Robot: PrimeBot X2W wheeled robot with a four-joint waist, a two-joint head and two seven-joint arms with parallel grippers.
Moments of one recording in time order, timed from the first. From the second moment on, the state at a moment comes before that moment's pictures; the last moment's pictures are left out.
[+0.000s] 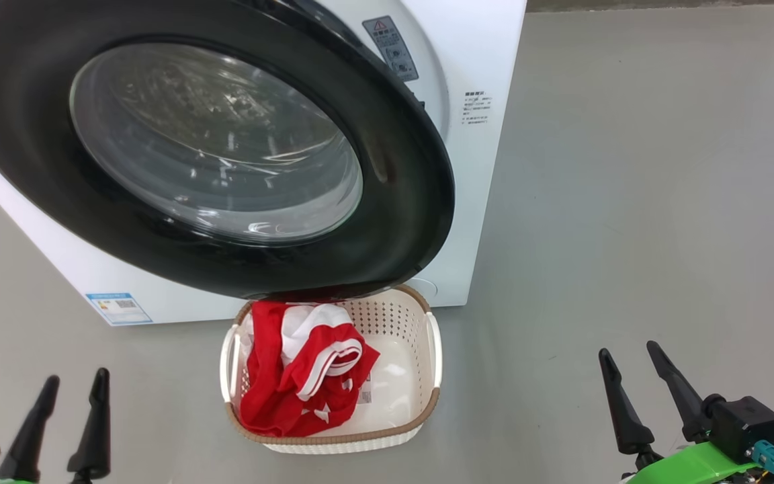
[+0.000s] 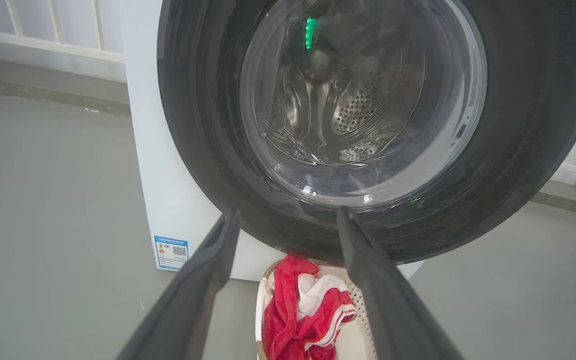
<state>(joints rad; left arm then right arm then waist) -0.04 0.31 0.02 0.29 -0.61 -0.13 -0.25 0.04 -0.07 0.02 0.23 0.31 0.13 -0.26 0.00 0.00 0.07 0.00</state>
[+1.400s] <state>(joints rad) 0.00 0.22 0.02 0.26 -0.44 -0.13 -0.25 -0.07 -0.09 0.09 0.22 0.31 0.13 -0.26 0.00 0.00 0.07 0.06</state>
